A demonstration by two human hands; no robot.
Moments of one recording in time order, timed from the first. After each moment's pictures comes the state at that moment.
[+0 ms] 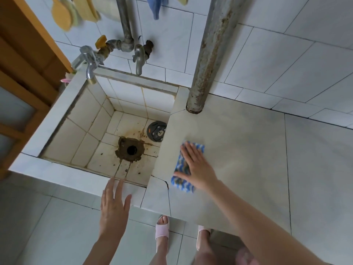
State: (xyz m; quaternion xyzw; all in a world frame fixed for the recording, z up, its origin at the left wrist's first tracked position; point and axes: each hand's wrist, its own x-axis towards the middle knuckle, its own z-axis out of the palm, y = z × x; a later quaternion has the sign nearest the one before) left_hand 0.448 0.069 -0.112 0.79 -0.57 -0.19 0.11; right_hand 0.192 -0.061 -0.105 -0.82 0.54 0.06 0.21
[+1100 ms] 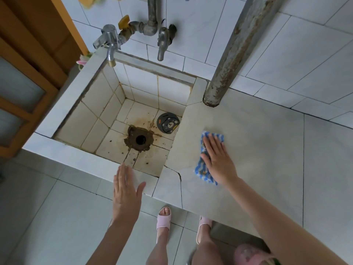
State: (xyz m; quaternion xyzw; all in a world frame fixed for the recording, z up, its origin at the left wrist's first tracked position) left_hand 0.438 0.062 -0.094 0.81 -0.51 -0.24 0.16; right_hand 0.175 -0.063 -0.124 -0.79 0.60 0.01 0.13
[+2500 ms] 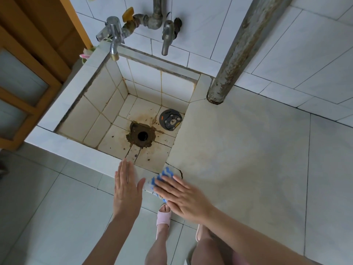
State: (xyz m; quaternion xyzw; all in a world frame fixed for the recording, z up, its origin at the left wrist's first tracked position) left_hand 0.436 0.062 -0.100 0.82 -0.52 -0.21 0.15; right_hand 0.241 0.035 -0.123 -0.96 0.26 0.01 0.06
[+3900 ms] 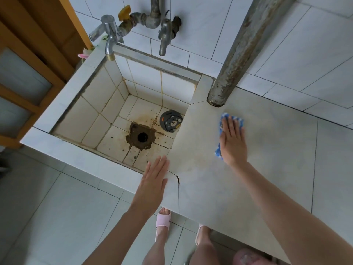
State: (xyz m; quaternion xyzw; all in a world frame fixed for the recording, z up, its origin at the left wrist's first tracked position) left_hand 0.399 0.027 -0.114 0.65 -0.73 -0.21 0.11; right_hand 0.151 -0.132 -0.137 -0.76 0.65 -0.02 0.04
